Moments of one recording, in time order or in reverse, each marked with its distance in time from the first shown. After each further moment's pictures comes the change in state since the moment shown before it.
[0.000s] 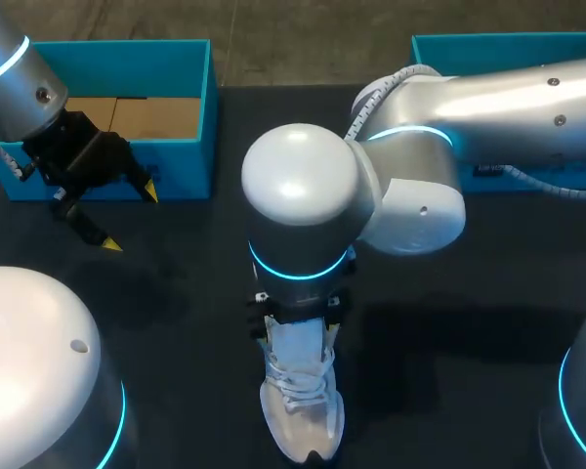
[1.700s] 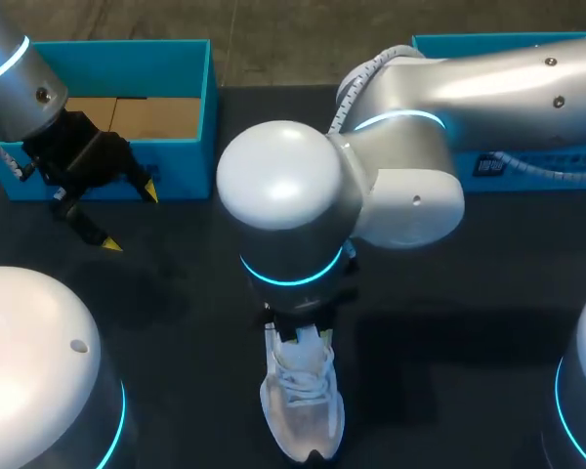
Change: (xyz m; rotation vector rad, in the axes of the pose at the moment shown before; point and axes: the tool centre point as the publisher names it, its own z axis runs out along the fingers) left arm 0.000 0.000 0.000 0.000 0.000 0.000; right arm -0.014 -0.013 -0.019 0.018 -0.090 -0.049
